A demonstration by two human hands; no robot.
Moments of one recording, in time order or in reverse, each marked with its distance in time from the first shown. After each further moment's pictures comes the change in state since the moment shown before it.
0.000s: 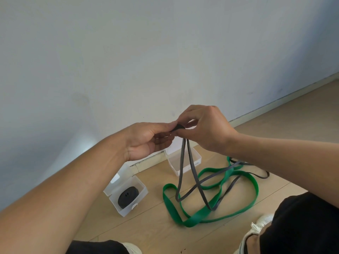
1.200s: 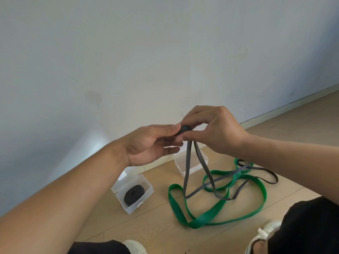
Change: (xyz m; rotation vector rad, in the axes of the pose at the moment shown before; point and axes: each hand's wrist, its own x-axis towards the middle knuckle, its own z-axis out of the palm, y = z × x) left_hand -0.018 -0.009 -0.018 0.045 -0.230 0.098; right_hand -0.001 -0.022 -0.002 0.135 -0.081 -0.115
